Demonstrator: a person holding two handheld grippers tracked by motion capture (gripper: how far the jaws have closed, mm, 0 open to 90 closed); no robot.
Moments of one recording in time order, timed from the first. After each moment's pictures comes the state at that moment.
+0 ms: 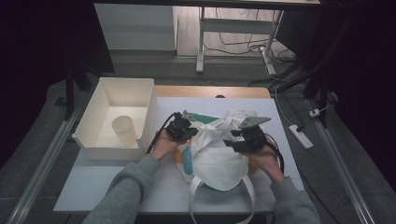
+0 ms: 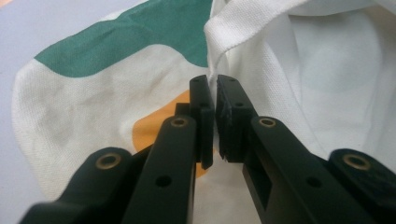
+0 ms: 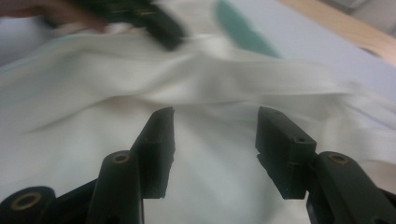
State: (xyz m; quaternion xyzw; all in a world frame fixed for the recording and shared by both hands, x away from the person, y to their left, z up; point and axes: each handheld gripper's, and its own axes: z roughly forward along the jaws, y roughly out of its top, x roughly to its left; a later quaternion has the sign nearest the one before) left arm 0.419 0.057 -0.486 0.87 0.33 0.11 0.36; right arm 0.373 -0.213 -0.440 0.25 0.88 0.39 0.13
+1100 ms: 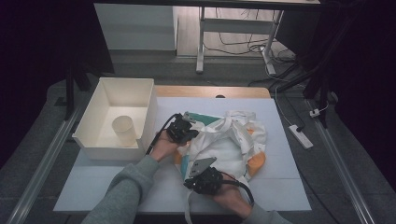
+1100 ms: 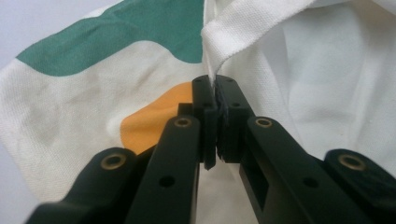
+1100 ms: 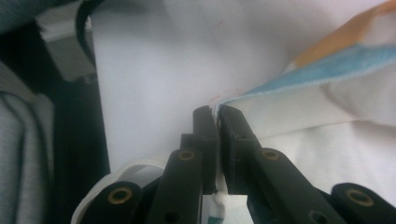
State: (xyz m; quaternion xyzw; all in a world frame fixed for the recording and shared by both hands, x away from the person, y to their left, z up) left arm 0.412 0.053 -0.482 0.88 0.32 0.10 0.35; right arm 0.280 -0.100 -0.495 0.12 0.93 0.34 0.02
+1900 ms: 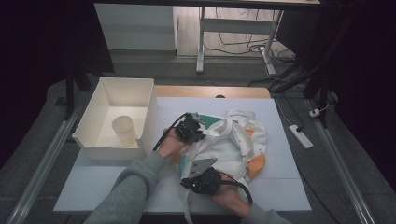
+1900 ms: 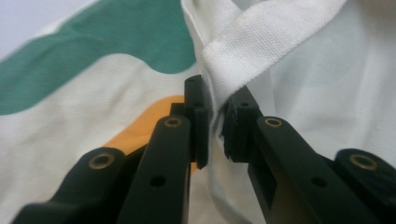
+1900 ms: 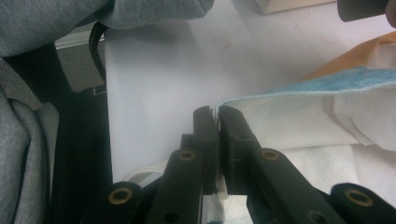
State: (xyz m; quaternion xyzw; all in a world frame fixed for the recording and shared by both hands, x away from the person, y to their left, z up) left arm 0.426 0.034 -0.484 0.89 0.29 0.10 0.33; right arm 0.275 -0.096 -0.491 0.09 0.92 0.37 0.05
